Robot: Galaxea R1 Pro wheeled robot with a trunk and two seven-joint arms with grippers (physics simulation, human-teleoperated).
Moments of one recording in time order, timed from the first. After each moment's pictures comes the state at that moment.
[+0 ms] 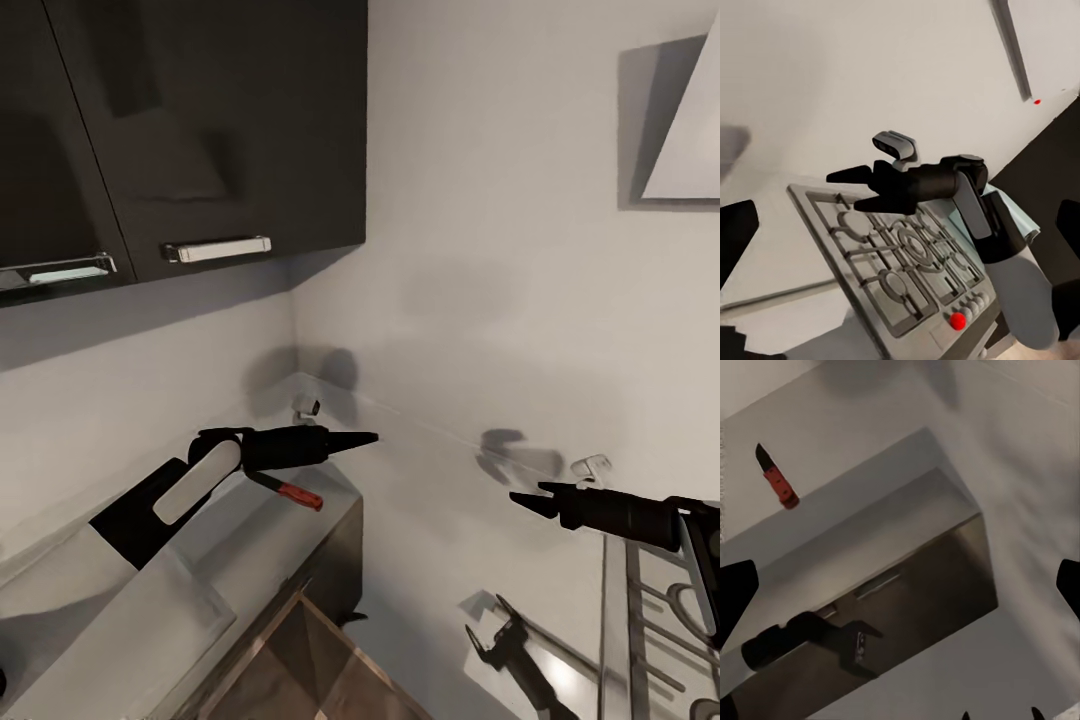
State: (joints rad) left arm -0.92 0.29 -0.72 -1.19 1.22 0.63 -0.75; right arm -0.44 -0.31 -0.35 -1.52 0.14 0.88 1.18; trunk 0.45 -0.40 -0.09
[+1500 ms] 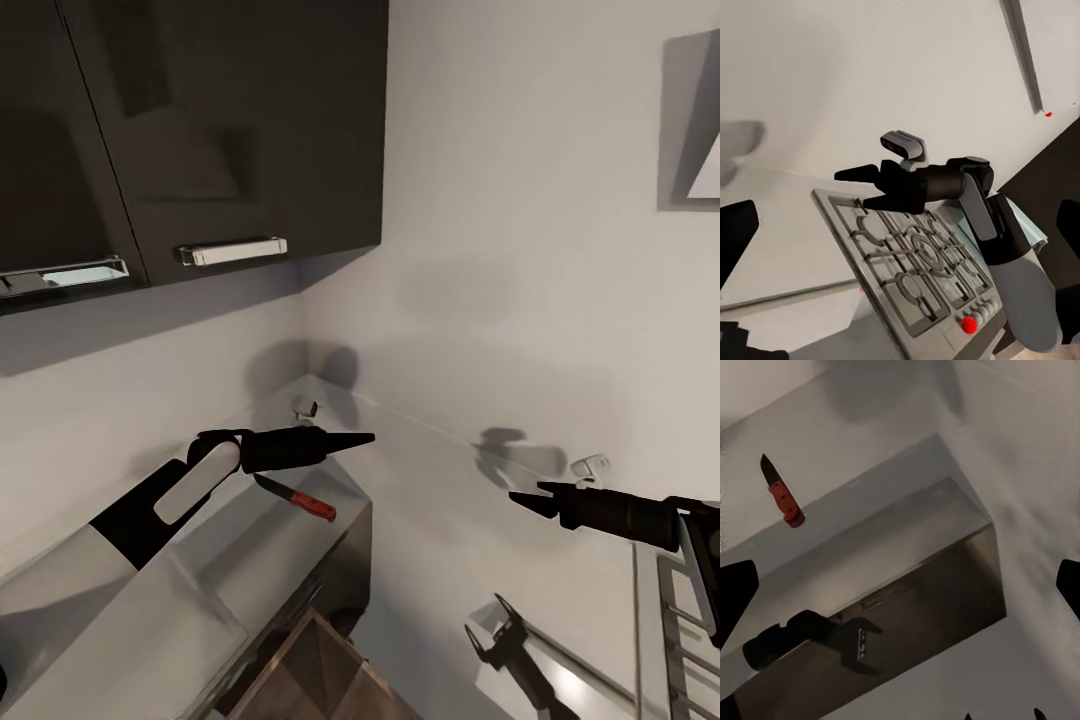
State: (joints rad) left arm -0.92 0.29 -0.72 -1.16 1.22 0.63 -0.75; right arm -0.44 -0.31 -0.35 -1.52 0.13 0.87 1.18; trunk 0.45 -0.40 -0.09
